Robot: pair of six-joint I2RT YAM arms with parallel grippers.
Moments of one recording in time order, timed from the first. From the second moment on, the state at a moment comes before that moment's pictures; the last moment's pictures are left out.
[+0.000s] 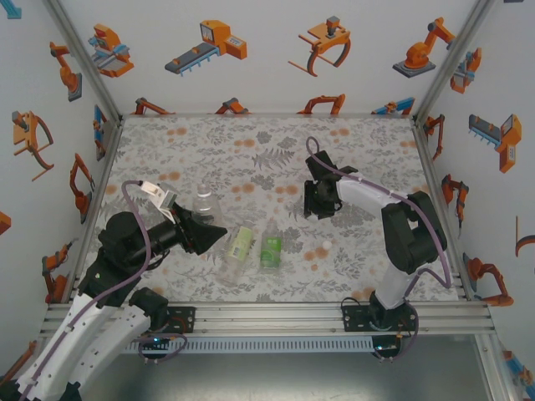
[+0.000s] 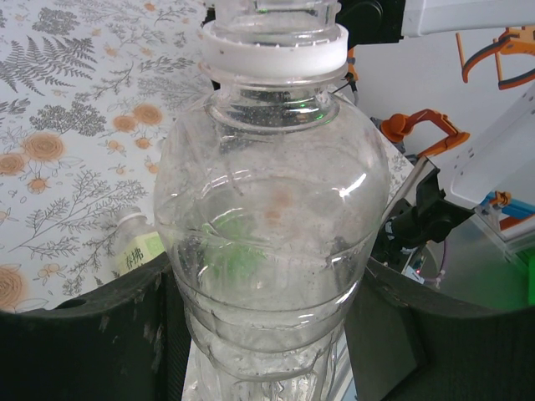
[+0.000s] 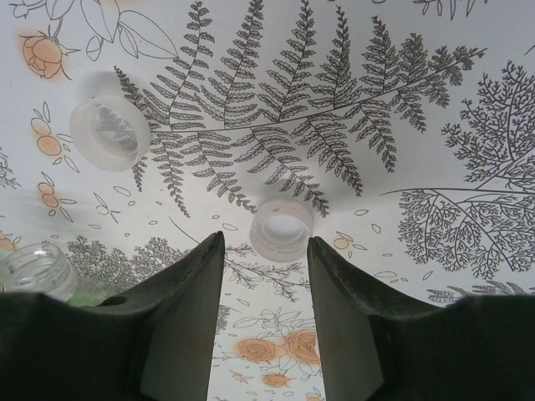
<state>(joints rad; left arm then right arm) -0.56 0.46 0.64 -0.29 0.41 -0.40 0.47 1.75 1.14 -0.60 -0.01 0.48</state>
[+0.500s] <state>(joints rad) -0.56 0.46 0.64 -0.29 0.40 -0.42 0.47 1.75 1.14 -0.60 -0.02 0.48</state>
